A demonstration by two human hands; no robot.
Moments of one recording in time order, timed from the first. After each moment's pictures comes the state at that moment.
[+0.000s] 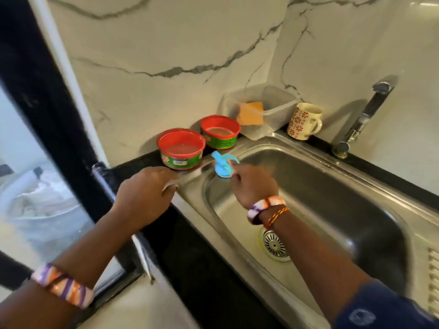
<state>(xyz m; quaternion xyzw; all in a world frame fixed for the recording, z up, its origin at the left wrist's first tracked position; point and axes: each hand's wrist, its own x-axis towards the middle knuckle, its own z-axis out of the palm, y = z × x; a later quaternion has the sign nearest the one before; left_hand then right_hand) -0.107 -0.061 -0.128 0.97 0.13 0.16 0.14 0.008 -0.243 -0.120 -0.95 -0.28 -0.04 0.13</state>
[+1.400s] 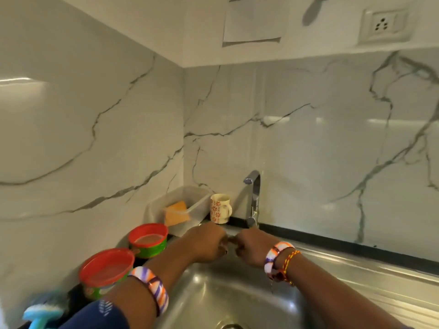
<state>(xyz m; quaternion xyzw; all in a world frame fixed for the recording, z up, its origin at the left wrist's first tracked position) 0.003 -0.223 -0.018 0.97 -0.25 0.02 0.06 0.004 -0.376 -0.028 -0.97 -0.22 -0.02 0.08</state>
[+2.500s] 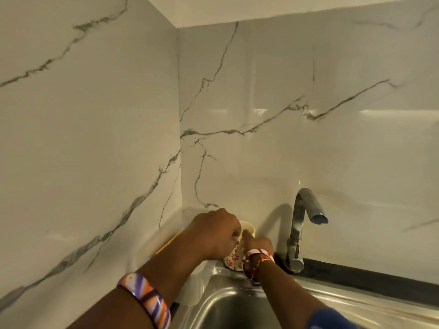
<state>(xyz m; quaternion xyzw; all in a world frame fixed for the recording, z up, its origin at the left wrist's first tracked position) 0.206 -0.175 0.014 0.95 -0.29 0.08 0.05 0.286 -0.302 -0.098 -0.71 0.30 -0.09 0.63</state>
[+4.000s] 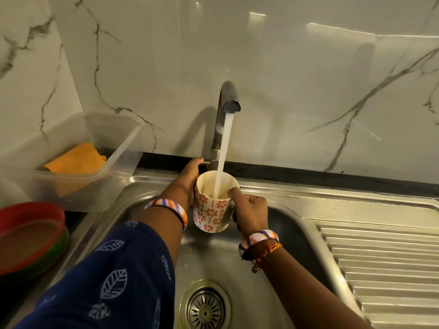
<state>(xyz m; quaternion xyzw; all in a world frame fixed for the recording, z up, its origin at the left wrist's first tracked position) 0.250 -0.319 -0.127 0.64 0.12 -0.30 0.70 0.119 -0.386 -0.126 -0.69 0.30 -0.16 0.64</state>
